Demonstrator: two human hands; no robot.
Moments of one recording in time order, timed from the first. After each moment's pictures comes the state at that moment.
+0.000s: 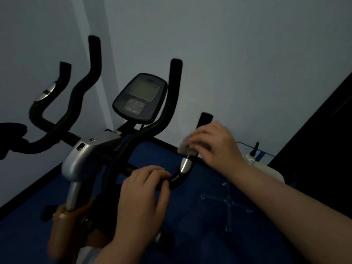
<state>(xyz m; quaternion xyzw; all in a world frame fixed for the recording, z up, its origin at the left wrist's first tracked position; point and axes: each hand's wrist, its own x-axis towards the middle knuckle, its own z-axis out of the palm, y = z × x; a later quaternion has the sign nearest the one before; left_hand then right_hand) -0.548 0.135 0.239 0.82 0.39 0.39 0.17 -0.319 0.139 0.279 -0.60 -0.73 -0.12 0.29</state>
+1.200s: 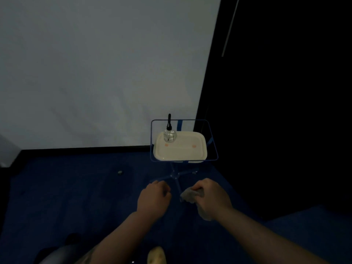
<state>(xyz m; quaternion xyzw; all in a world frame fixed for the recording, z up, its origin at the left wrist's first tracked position) -0.226 0.081 0.103 0.91 0.27 -0.05 0.30 -0.122 -0.079 0.104 -0.92 -0.25 0.21 0.23</state>
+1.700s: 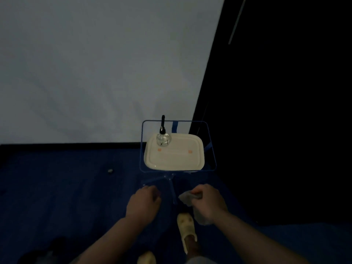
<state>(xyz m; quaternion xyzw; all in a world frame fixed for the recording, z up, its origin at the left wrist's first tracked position) -0.140 0.132 0.069 0.90 0.29 -0.08 0.32 -0.027 -0.045 0.070 -0.91 -0.16 0.28 0.24</state>
